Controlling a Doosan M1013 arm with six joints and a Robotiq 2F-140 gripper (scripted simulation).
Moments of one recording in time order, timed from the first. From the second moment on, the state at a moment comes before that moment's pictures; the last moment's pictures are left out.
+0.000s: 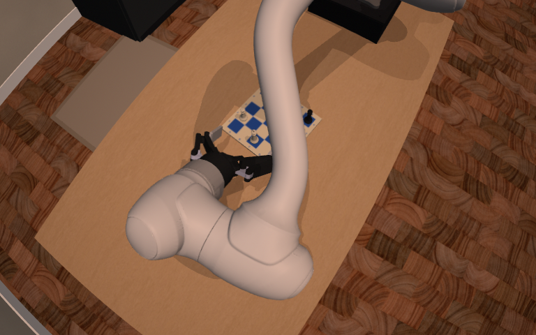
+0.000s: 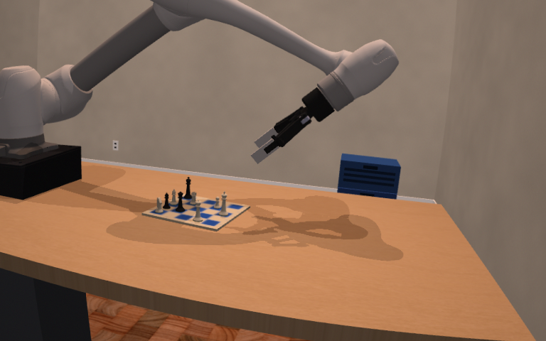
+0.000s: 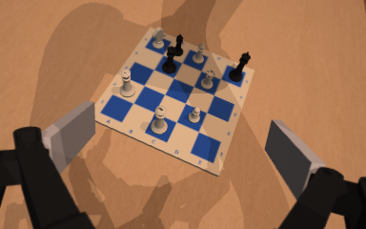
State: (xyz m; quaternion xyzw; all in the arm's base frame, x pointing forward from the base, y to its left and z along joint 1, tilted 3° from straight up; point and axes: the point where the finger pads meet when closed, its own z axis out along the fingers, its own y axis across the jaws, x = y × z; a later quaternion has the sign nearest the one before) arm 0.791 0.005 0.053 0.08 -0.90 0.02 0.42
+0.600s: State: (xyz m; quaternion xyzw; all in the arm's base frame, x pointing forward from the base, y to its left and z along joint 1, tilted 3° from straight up) arm 0.846 -0.042 -0.054 0.02 -0.83 -0.03 0.56
